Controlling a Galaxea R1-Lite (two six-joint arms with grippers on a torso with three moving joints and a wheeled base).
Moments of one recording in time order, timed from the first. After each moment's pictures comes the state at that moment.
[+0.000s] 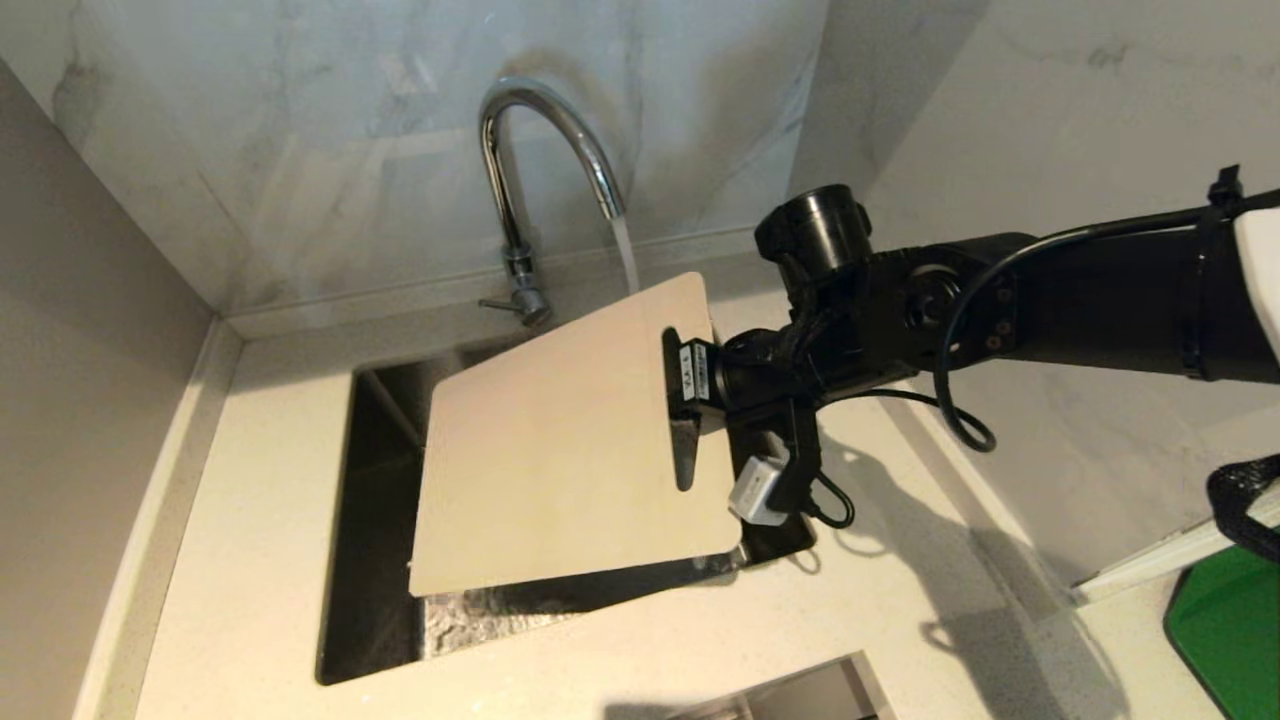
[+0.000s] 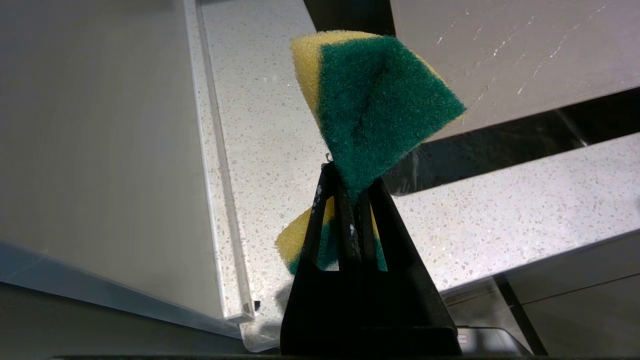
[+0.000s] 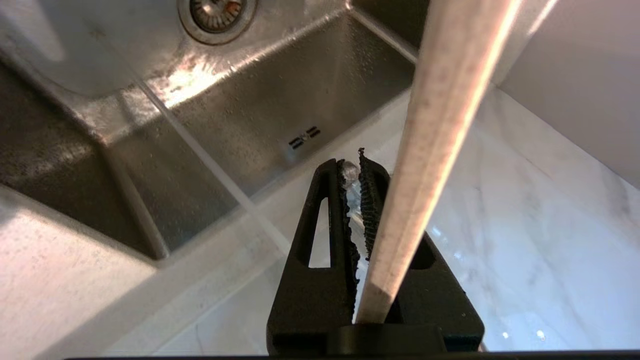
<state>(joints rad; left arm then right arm) 0.00 0.00 0.00 -0.02 0.00 -0.02 0.46 1.96 -1.68 0.34 0.40 -2.74</state>
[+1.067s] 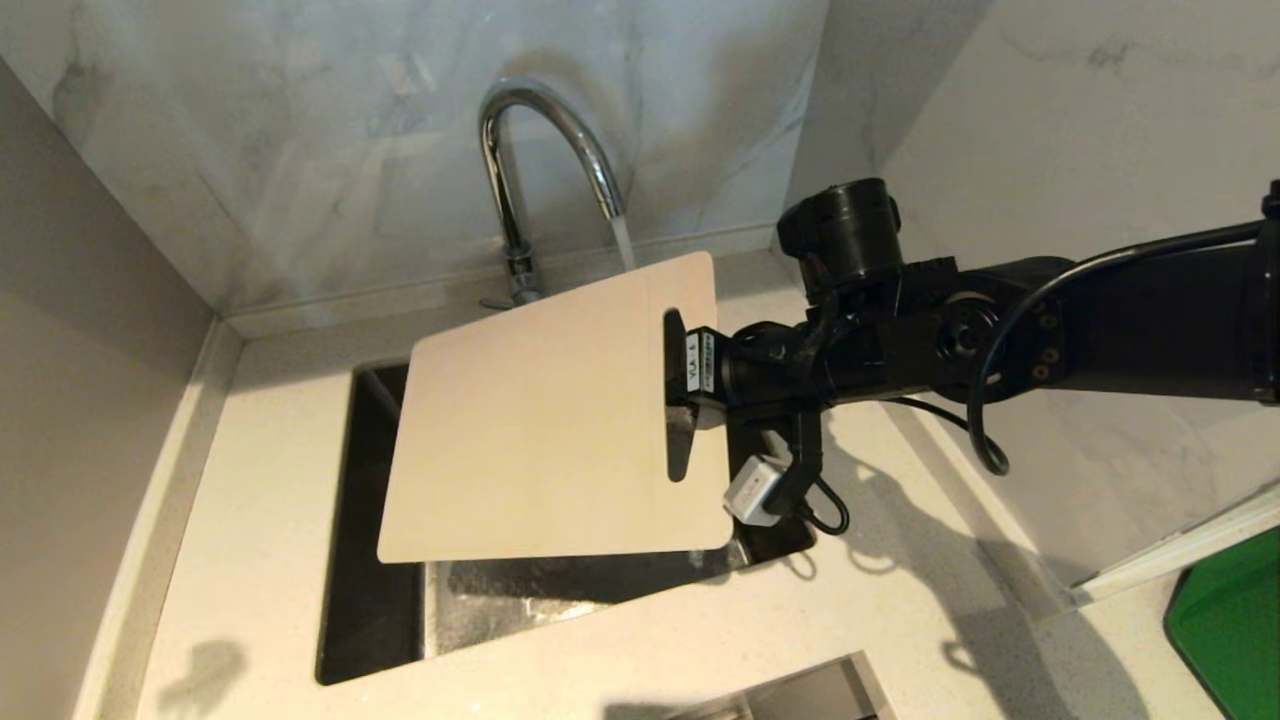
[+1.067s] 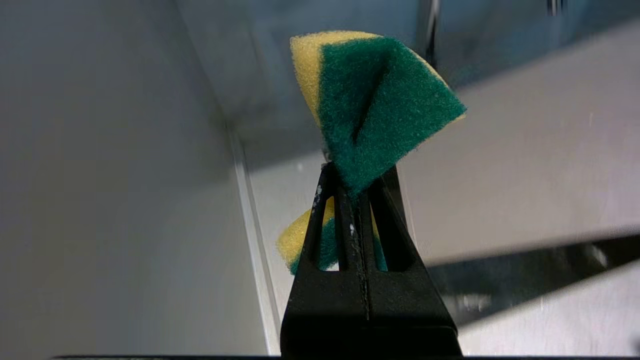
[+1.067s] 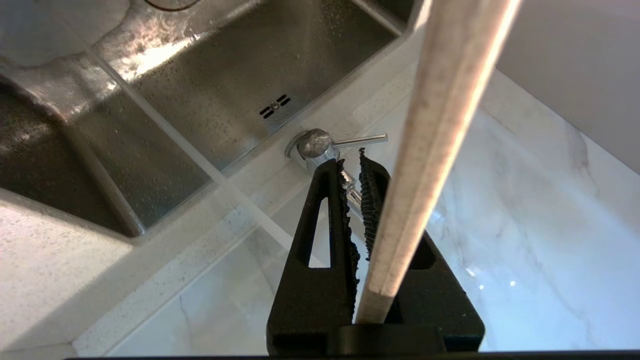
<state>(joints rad) 0.00 0.37 -0.57 -0.03 0.01 0.11 0.47 1.89 -1.54 0.14 0.43 -2.69</state>
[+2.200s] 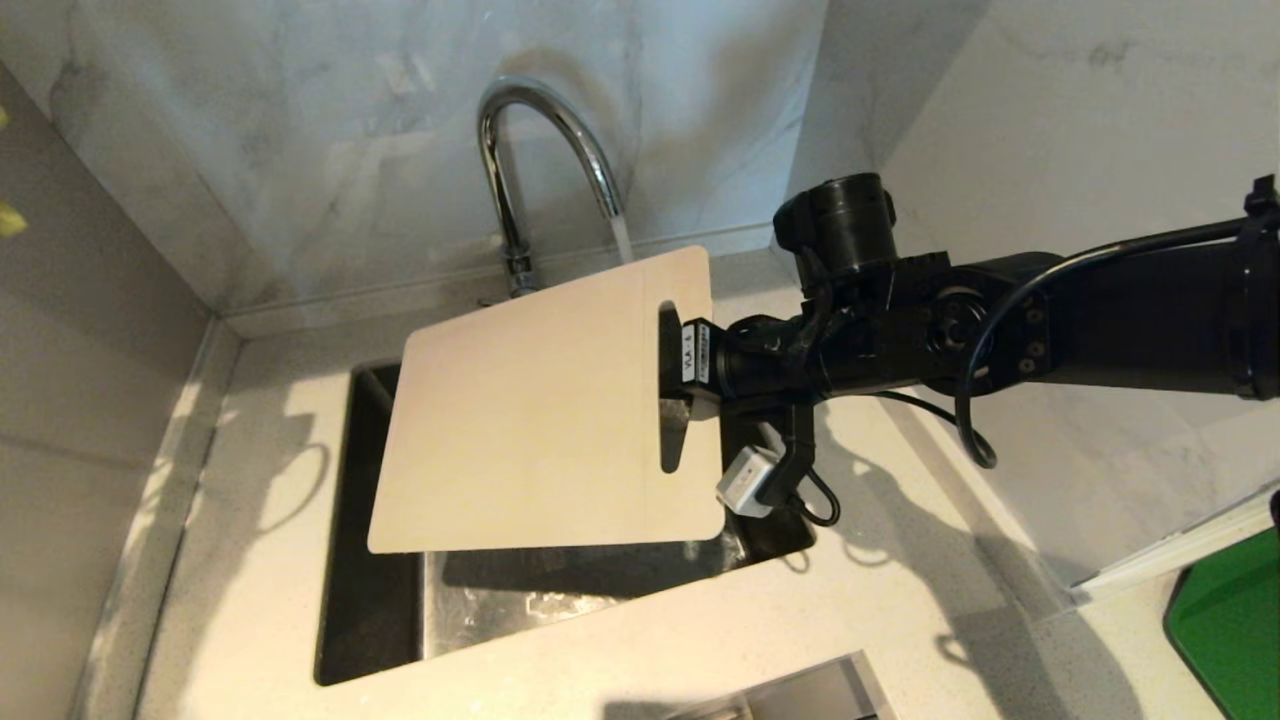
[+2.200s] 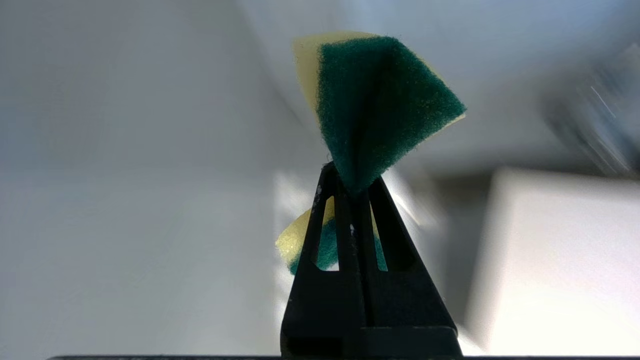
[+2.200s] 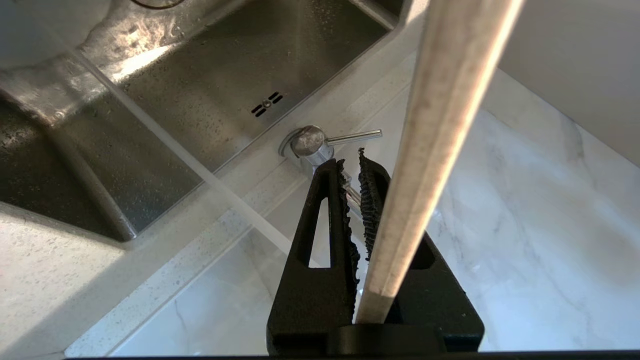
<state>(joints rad) 0.10 1.41 -1.62 0.41 0.14 -0.04 0.47 1.91 -1.58 0.14 0.46 -2.67</state>
